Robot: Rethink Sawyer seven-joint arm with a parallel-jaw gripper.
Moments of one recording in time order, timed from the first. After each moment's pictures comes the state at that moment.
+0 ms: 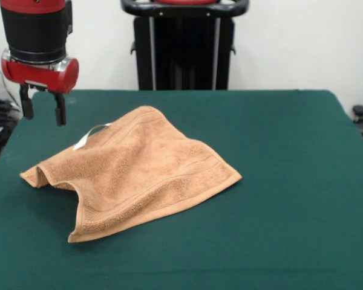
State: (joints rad) arm -0.64 -0.66 0.16 1.56 -0.39 0.65 1.70
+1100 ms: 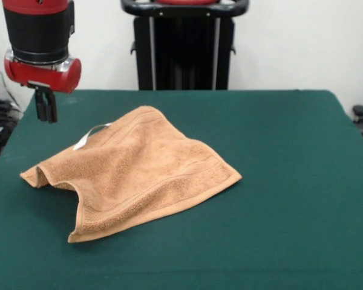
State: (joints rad) arm -0.64 -0.66 0.16 1.57 -0.39 0.65 1.70
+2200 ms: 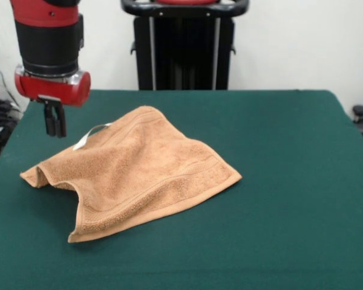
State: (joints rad) arm -0.64 -0.62 0.18 1.58 -0.39 0.55 1.70
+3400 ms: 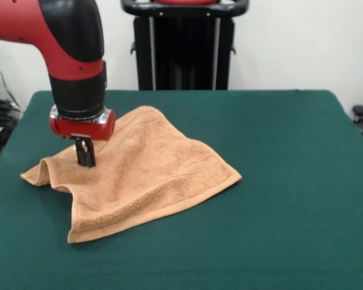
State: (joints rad) arm -0.66 -0.46 0.18 1.58 -0.42 0.44 1.70
